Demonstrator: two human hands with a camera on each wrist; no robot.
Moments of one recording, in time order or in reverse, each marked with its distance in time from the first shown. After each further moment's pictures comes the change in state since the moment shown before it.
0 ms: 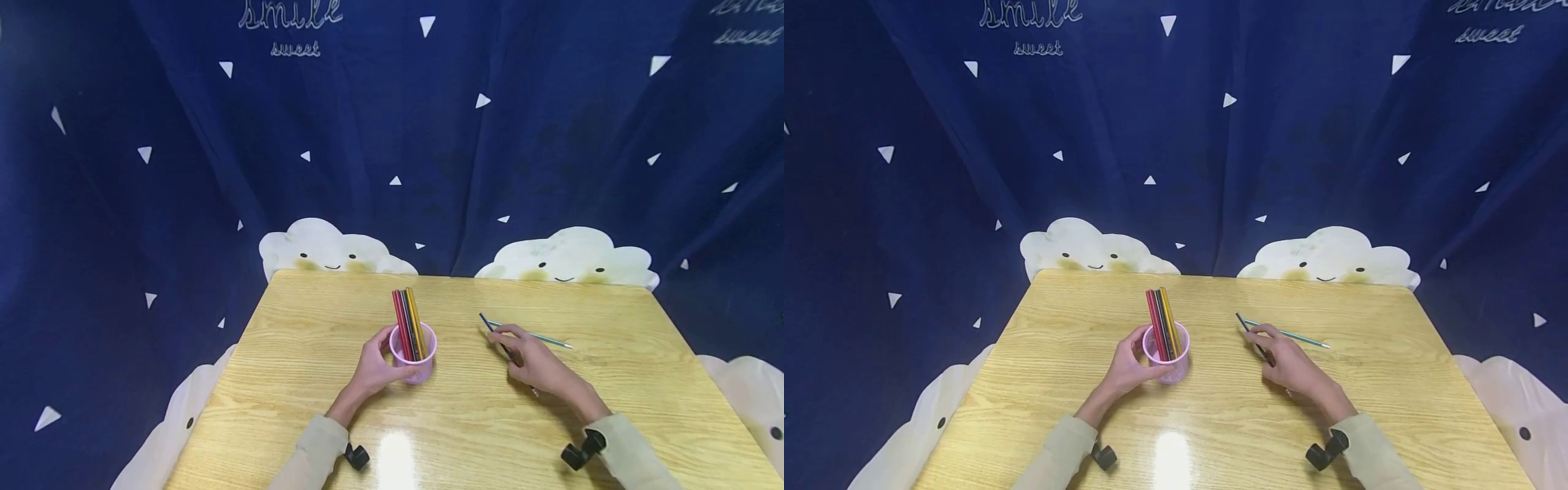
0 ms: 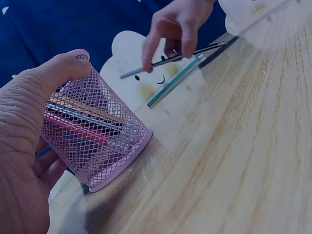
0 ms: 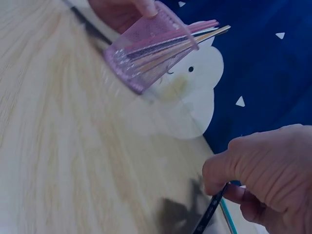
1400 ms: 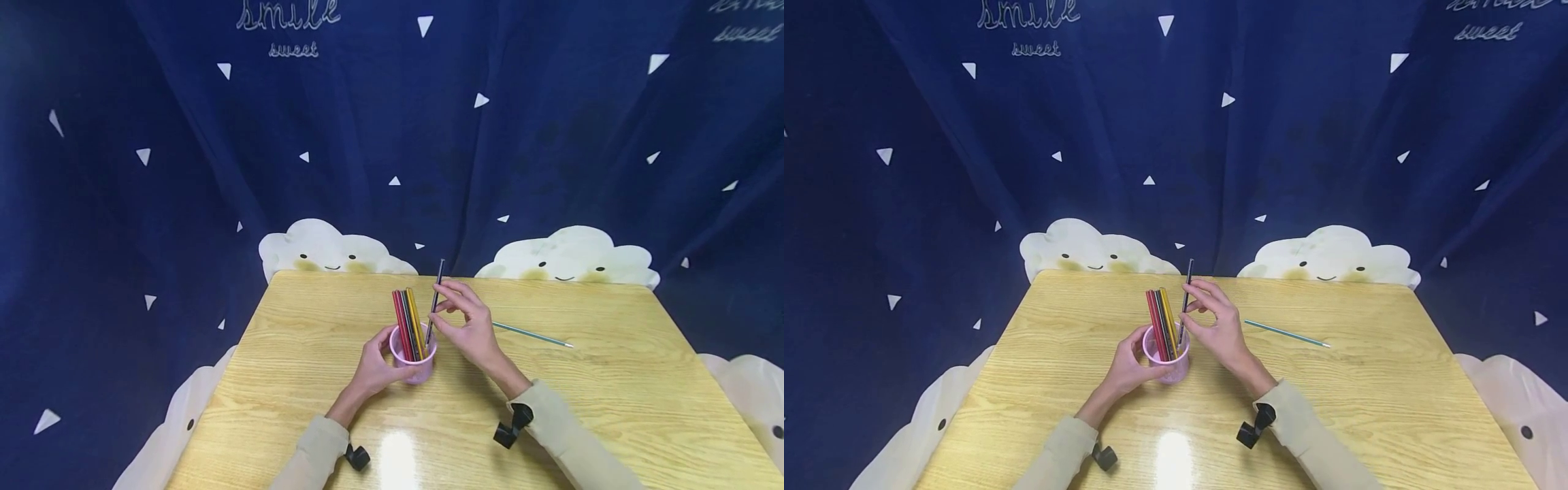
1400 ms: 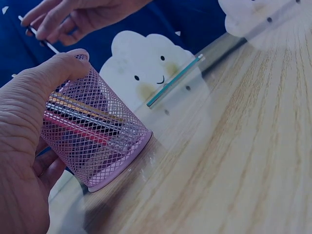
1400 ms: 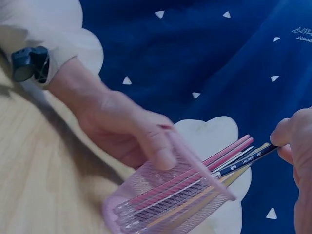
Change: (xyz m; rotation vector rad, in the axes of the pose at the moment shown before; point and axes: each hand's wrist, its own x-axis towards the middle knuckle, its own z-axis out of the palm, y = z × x) left_hand 0.001 0.002 0.000 -0.030 -0.023 0.001; right_hand 0.101 -0.132 0.013 0.498 0.633 -0.261
